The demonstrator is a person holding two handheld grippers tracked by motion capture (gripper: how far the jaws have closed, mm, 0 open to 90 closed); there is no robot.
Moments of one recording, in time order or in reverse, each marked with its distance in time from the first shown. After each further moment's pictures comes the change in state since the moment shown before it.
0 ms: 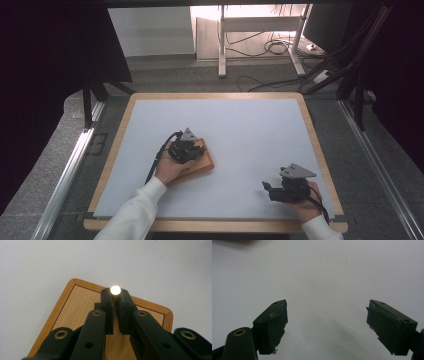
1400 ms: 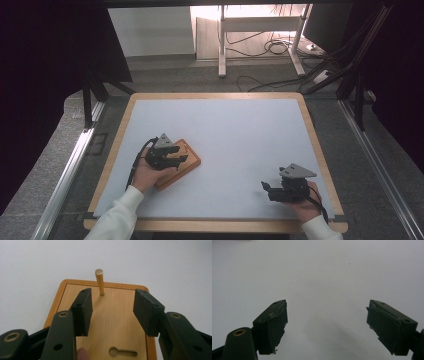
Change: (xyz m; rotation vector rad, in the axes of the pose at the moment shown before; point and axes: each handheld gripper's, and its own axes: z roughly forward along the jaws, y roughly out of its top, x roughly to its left) left arm 0.031 -0.052 -0.041 -0.034 0.058 -0.042; right arm 0.001 0.001 -0.001 -0.010 0.020 0.011
